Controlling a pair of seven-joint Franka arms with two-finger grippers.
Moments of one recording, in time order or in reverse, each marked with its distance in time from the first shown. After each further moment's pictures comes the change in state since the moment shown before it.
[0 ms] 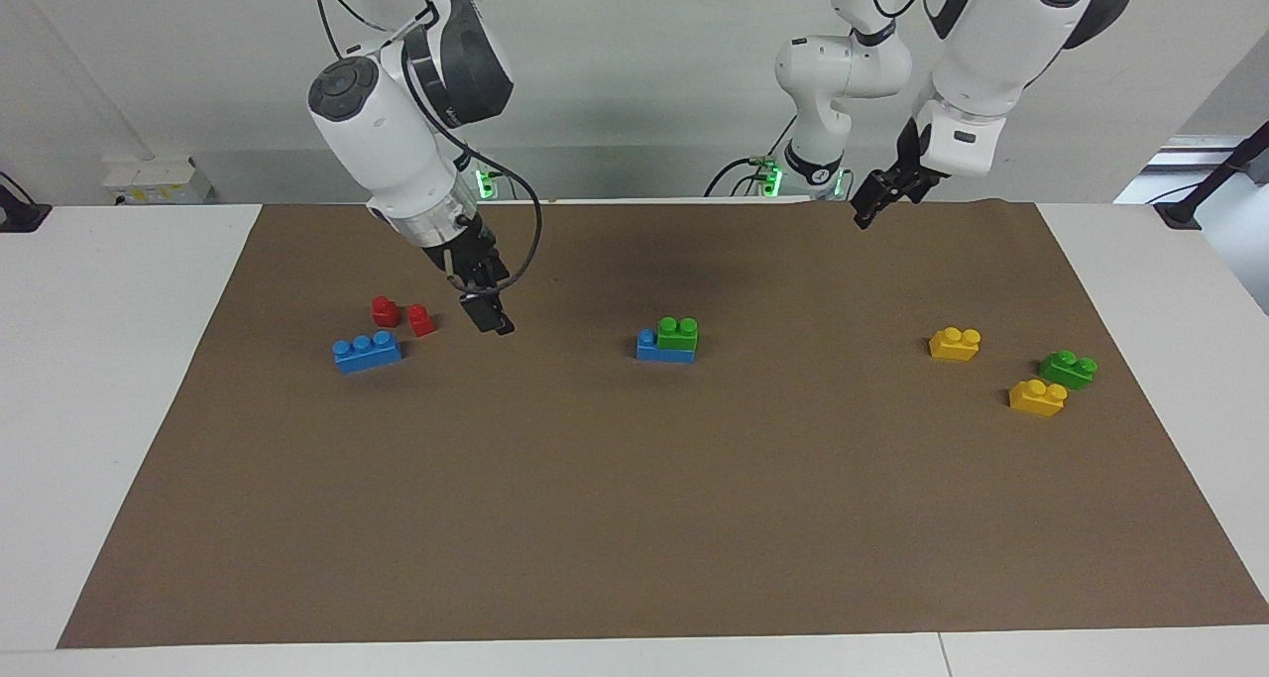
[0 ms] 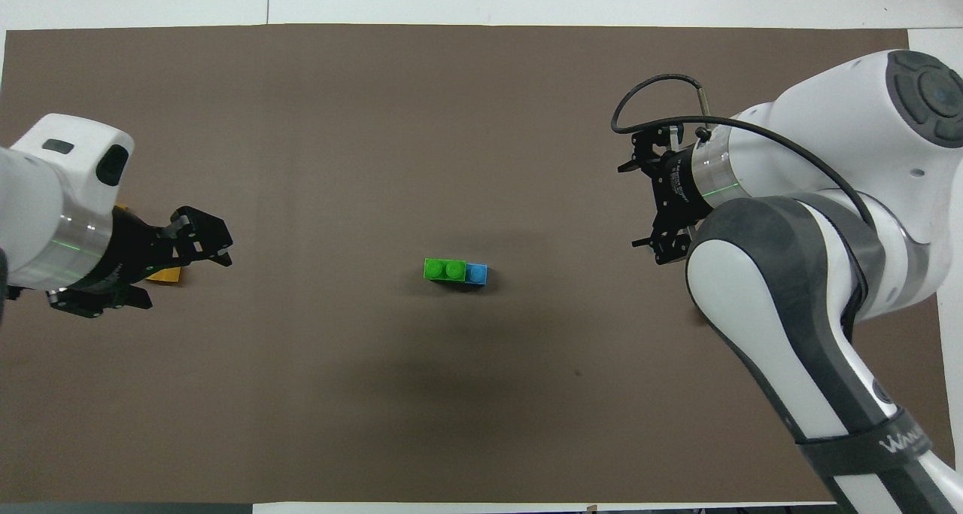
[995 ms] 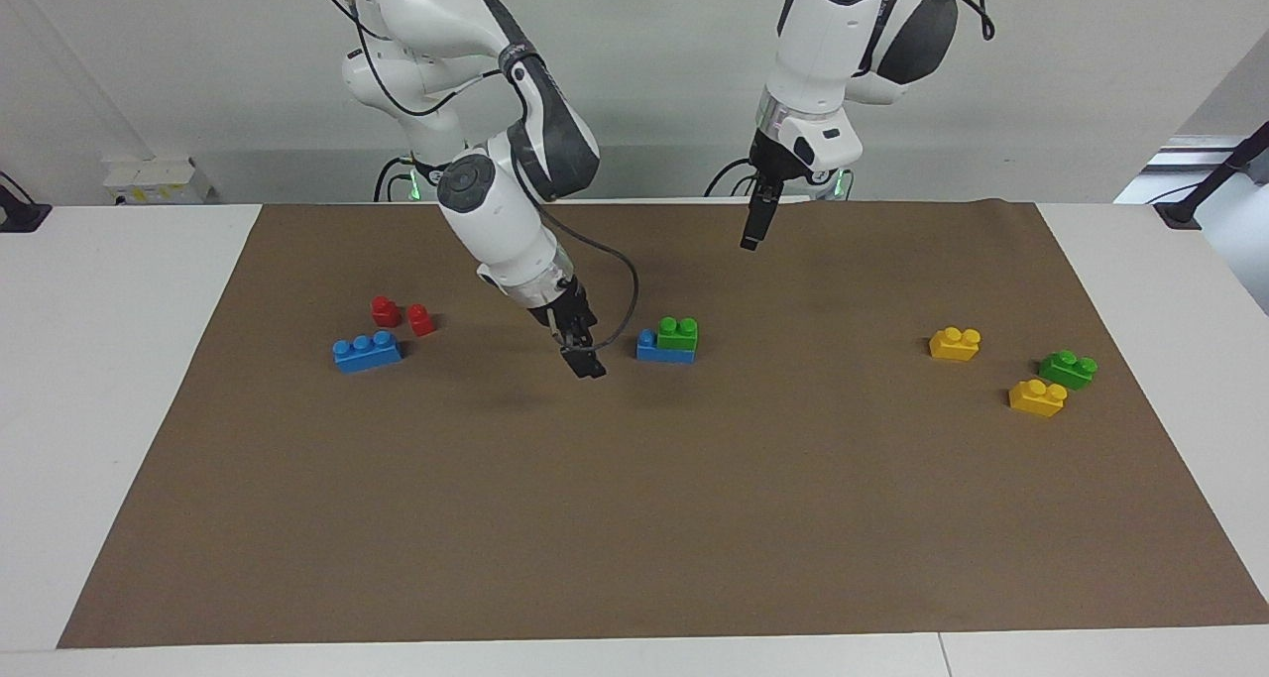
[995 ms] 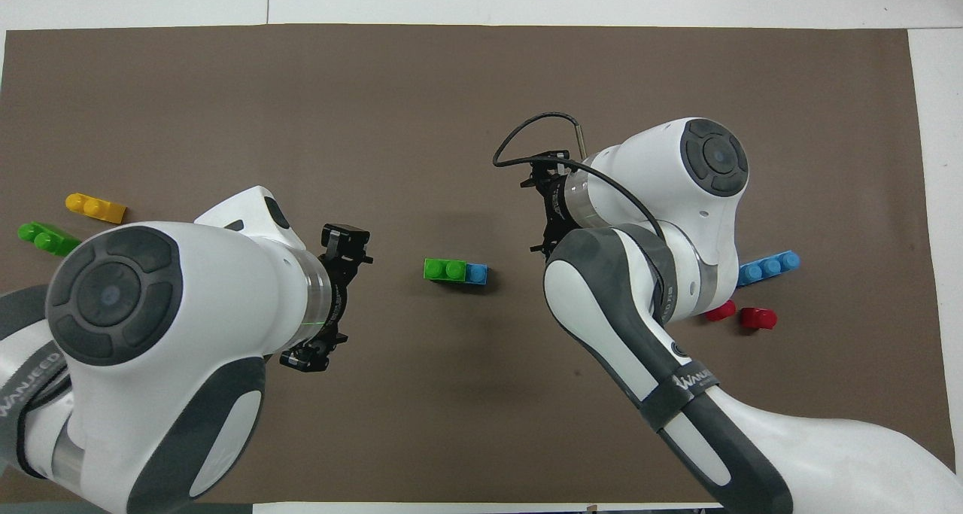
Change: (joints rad) left arm -0.286 -0.046 -0.003 -0.205 -0.035 0.351 -0.991; right arm 0.164 0.164 0.001 -0.067 0.111 0.314 0.033
